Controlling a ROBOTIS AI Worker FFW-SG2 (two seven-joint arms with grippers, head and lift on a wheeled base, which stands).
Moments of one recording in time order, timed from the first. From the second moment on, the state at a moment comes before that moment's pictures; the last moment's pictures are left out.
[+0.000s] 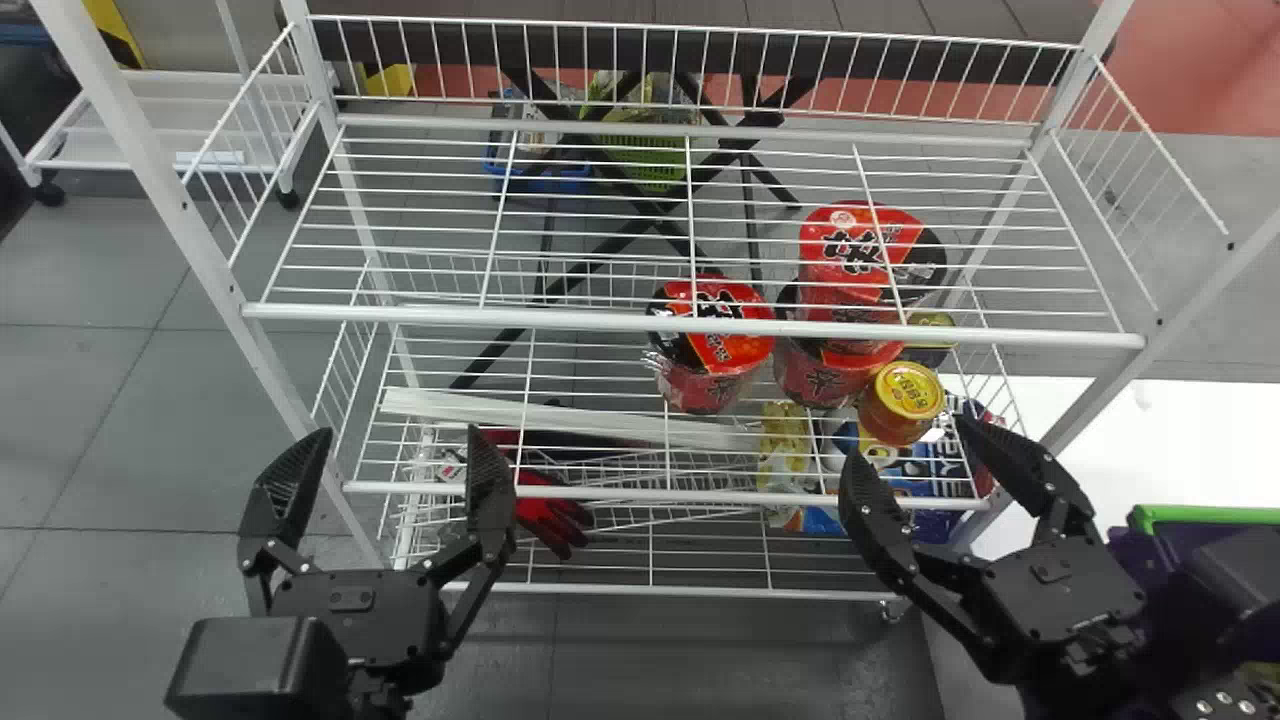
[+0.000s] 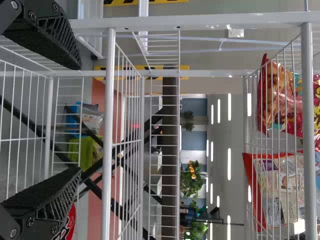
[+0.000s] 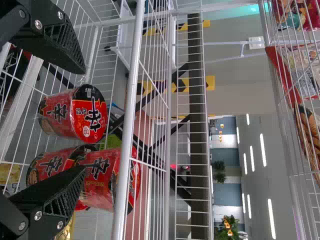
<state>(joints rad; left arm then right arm) 0.76 0.04 -0.23 -2.15 -0.14 -0.16 0.25 0.75 -0.13 -0.05 -2.24 -0.13 0.05 0.27</state>
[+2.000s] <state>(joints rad) 0.73 0.04 -0.22 -2.04 -0.11 -0.16 0.26 0.20 -0.33 -0.90 -2.37 -0.09 1.57 0.82</state>
